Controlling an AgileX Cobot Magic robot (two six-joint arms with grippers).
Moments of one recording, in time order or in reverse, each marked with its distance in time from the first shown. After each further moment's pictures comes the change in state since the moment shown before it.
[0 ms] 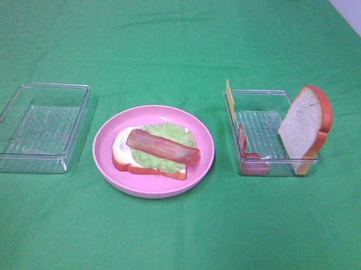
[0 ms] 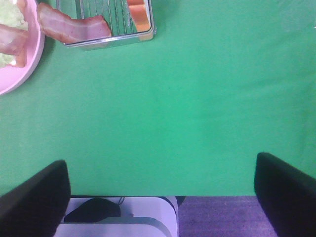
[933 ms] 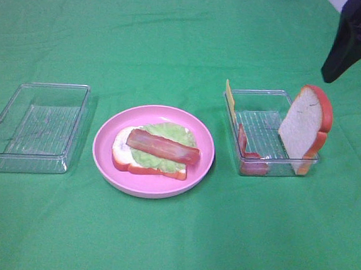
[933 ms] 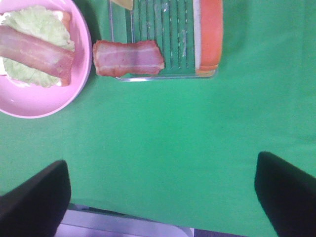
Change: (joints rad) left arm 0.000 0.000 0.000 0.000 0.000 0.000; right arm 0.169 0.409 -0.297 0.044 0.012 0.065
